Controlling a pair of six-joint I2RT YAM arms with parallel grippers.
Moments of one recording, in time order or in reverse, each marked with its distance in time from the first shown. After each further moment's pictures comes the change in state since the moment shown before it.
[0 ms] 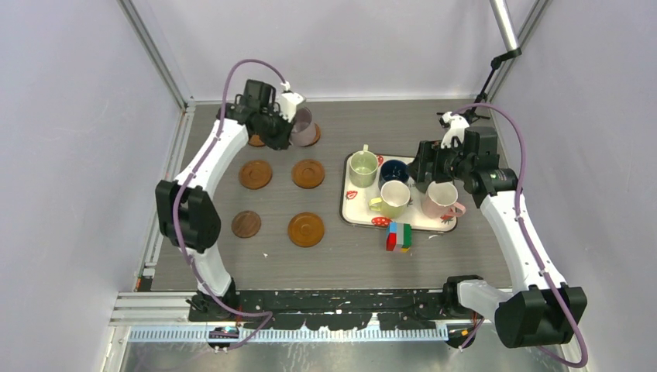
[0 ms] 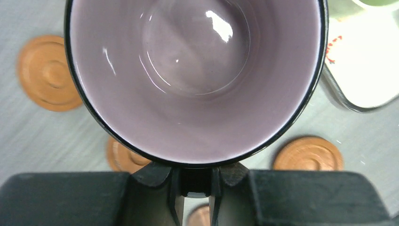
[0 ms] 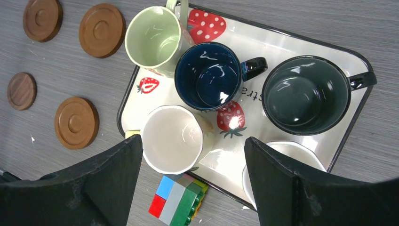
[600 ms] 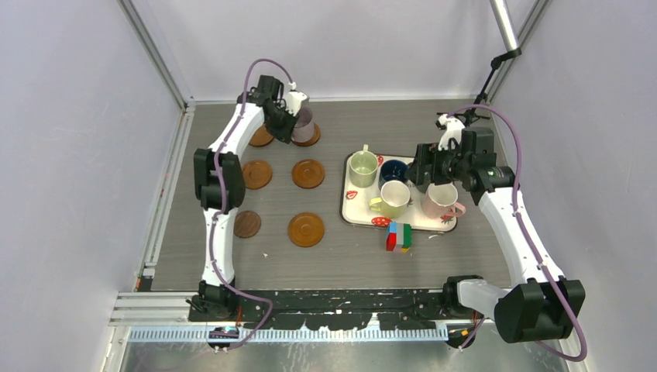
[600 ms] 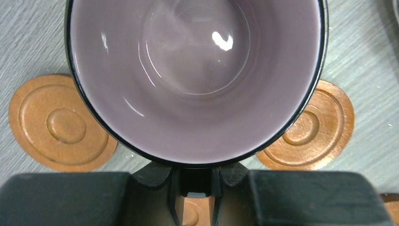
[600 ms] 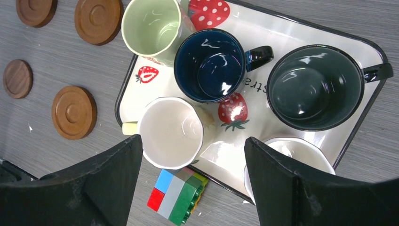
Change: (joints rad) left arm 0.095 0.519 0.479 -0.074 0.001 0.087; right arm 0.000 0.032 0.000 -0.032 -0.018 -0.026
